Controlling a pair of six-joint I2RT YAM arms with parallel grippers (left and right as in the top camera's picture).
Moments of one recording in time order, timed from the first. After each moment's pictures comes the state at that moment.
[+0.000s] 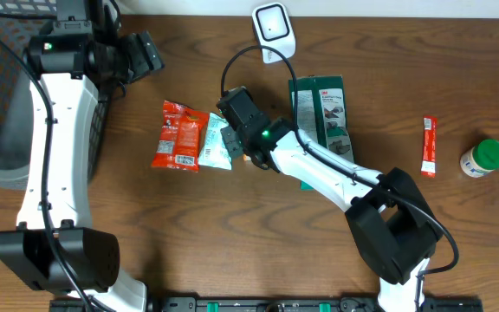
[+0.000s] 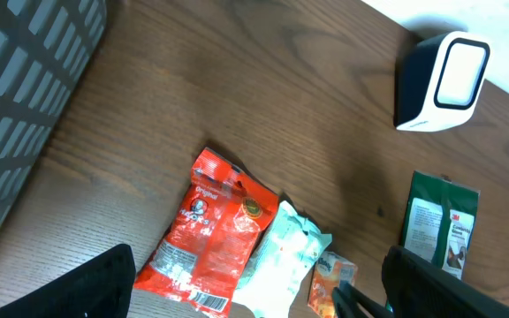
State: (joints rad) left arm 0.04 1.76 1.85 -1.10 0.17 -0.41; right arm 0.74 2.00 1.44 -0.43 0.12 0.33
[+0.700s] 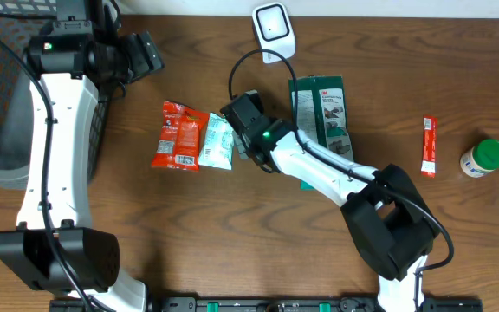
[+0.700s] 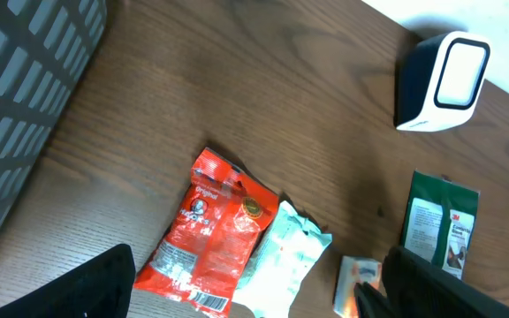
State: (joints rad) left arm 0.04 1.76 1.85 -1.10 0.17 -0.41; right arm 0.72 2.02 1.41 -0.49 0.30 0.32
